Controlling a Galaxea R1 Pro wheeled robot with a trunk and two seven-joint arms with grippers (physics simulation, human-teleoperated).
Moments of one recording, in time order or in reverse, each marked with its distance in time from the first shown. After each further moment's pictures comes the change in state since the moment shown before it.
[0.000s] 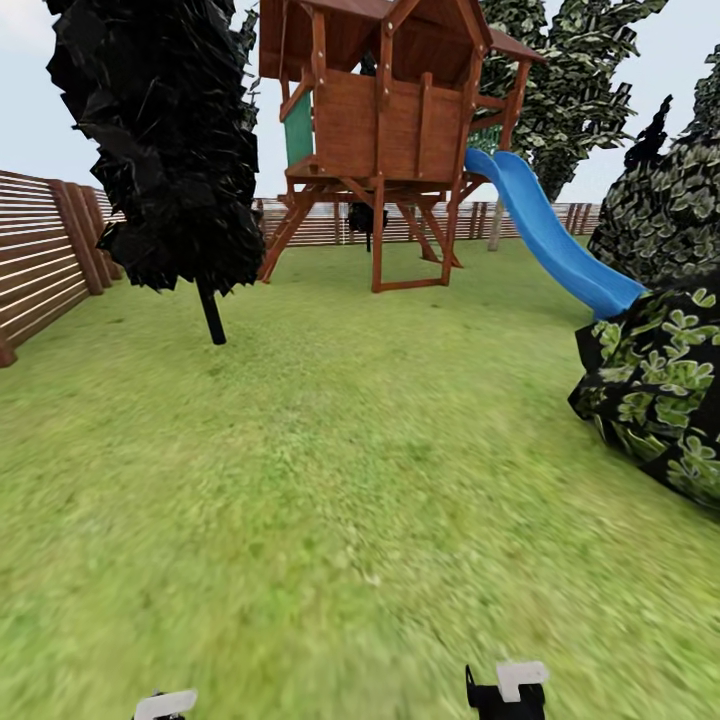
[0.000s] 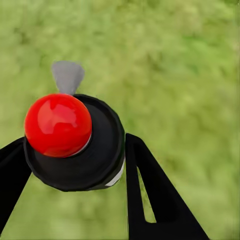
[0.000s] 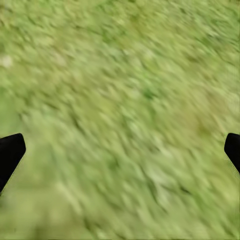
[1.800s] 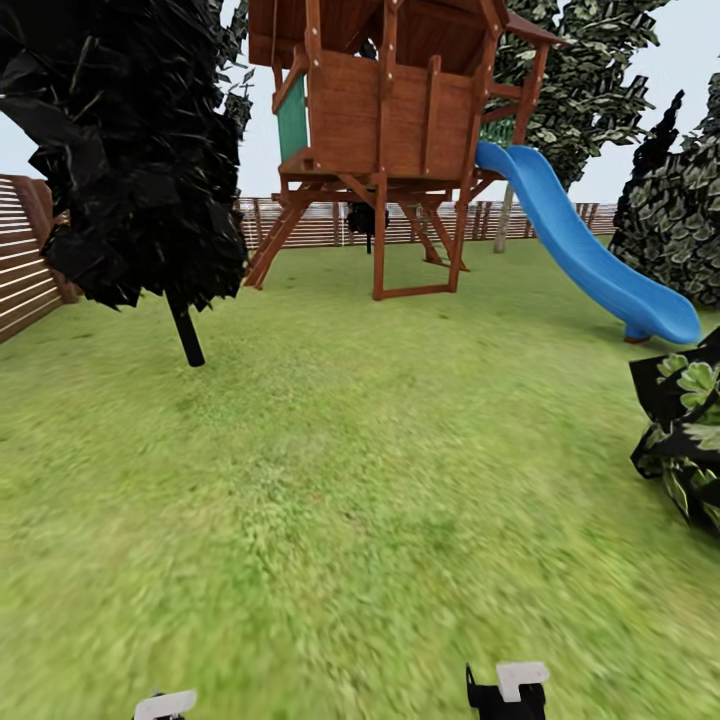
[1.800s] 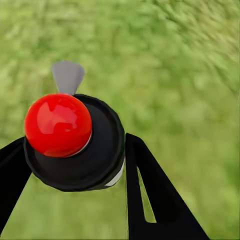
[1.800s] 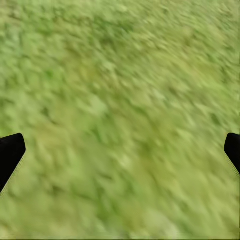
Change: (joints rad) left arm 0.001 0.000 0.000 0.000 0.001 0.000 0.000; right arm 0.000 -0.002 0.000 0.000 0.003 0.000 0.000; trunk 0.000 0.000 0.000
